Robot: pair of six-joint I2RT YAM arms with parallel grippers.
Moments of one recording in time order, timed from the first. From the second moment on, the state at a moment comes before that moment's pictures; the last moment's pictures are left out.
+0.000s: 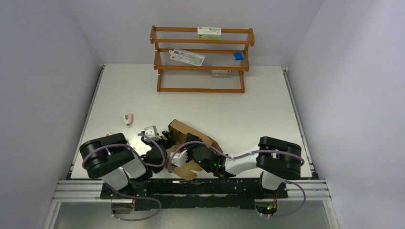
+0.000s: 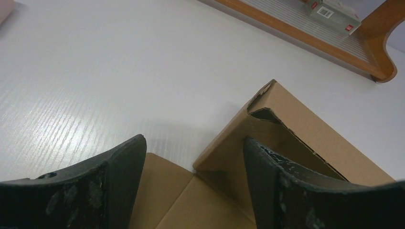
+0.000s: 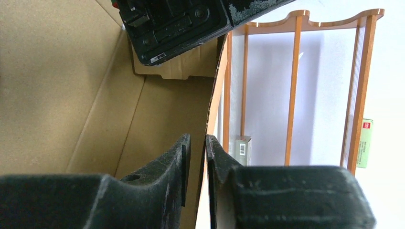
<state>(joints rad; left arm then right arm) -1.04 1.60 0.08 1.31 -1.04 -0.60 1.30 1.62 0.52 0.79 0.51 -1.15</state>
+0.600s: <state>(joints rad) -0.83 1.72 0.04 1.48 -0.63 -0.44 1.28 1.56 0.52 0.69 0.47 -1.13</state>
